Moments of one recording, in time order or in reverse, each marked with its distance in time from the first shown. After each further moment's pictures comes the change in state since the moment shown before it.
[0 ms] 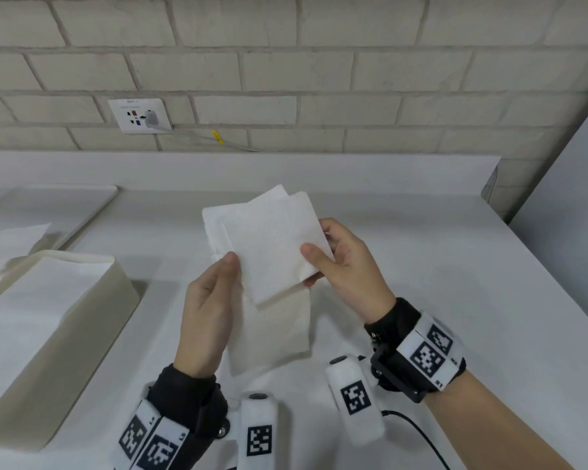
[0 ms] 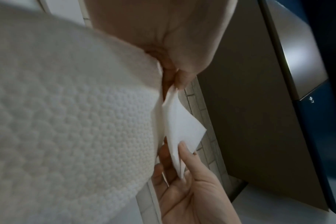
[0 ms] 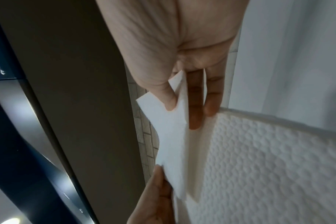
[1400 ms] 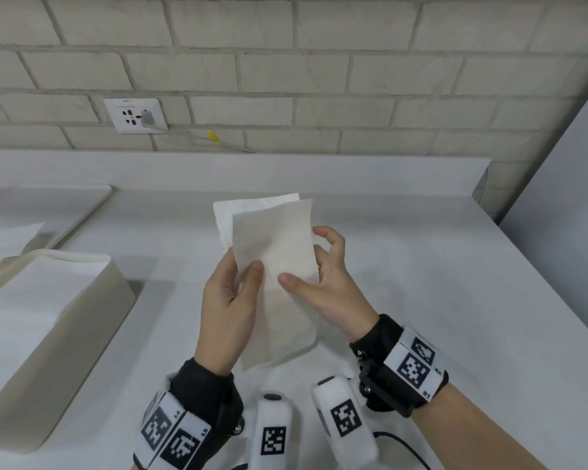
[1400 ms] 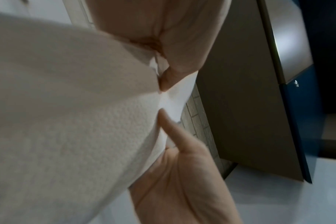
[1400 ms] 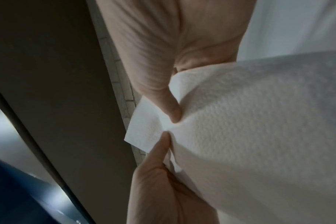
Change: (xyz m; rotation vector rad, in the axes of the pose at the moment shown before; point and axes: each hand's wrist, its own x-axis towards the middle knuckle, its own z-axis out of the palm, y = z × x) left_hand 0.000 -0.009 0.014 0.027 -0.076 0.120; right_hand -0.017 0.007 0.019 -0.024 0.013 0.218
